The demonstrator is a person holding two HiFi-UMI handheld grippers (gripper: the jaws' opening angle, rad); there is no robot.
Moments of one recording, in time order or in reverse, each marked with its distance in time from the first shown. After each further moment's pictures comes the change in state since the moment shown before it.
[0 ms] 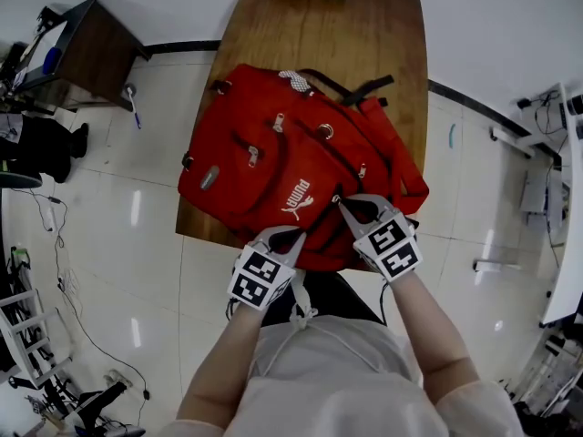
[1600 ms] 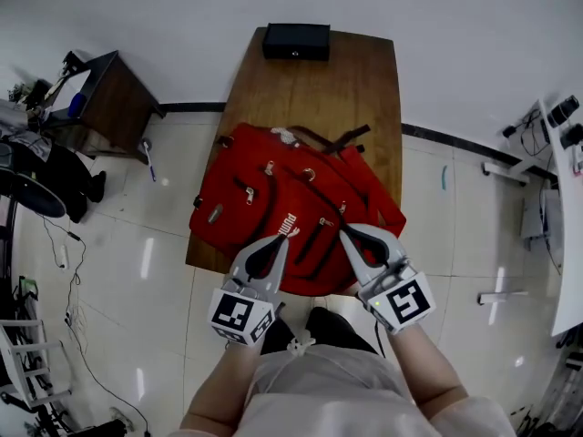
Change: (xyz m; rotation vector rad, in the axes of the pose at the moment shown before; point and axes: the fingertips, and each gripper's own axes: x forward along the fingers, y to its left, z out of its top) left arm -0.110 -0.037 0.146 0.099 -0.586 0.191; right arm -0.163 0.022 0.118 -0.058 -0.716 -0.132
